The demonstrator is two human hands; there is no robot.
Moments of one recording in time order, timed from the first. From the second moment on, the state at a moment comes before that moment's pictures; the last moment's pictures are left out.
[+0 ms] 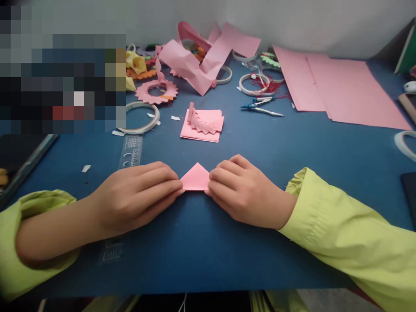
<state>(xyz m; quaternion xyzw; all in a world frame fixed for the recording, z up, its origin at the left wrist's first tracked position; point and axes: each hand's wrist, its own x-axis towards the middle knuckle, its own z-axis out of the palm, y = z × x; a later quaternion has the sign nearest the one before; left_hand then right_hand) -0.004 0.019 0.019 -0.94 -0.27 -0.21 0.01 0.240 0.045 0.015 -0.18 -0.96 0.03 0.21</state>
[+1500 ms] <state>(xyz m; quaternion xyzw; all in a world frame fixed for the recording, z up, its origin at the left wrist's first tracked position) -0.001 0.013 0.020 -0.95 -0.23 -0.21 0.08 0.239 0.046 0.011 -0.21 -0.94 0.04 0.25</state>
